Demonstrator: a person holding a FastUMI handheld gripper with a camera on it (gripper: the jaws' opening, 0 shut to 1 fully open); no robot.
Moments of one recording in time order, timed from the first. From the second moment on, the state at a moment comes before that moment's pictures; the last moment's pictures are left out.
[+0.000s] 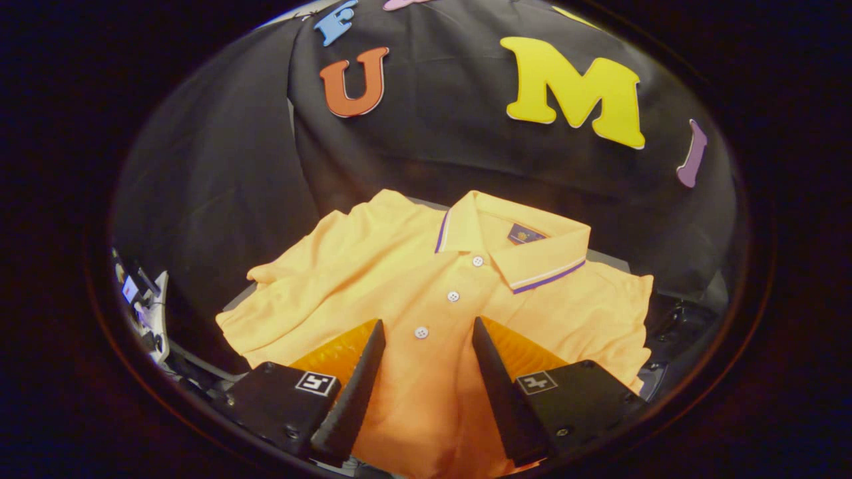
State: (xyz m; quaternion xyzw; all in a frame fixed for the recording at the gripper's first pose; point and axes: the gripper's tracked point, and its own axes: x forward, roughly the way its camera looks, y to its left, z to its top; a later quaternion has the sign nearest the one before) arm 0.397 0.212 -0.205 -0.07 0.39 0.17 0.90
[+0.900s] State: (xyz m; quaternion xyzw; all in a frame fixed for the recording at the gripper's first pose) arm 0.410 0.169 -0.102 0.01 0.29 0.16 0.94
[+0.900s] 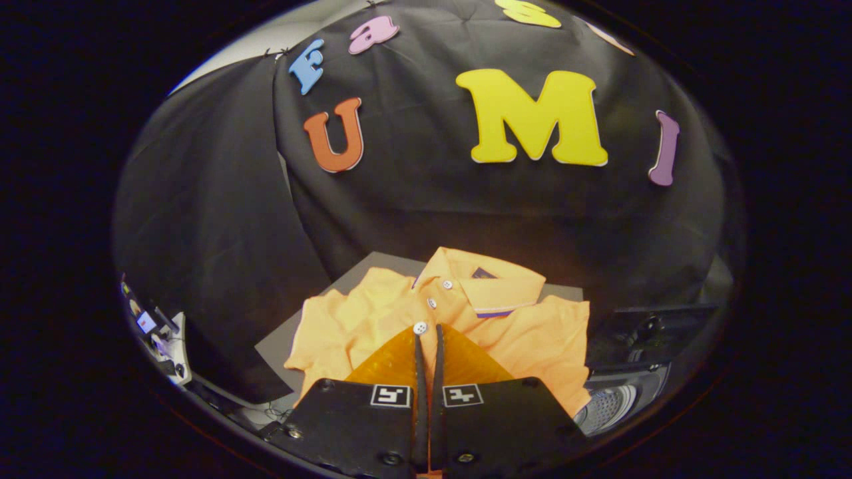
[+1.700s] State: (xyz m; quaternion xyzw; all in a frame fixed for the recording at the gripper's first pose) arm 0.368 -0.002 -0.016 0.04 0.21 0.05 0.98
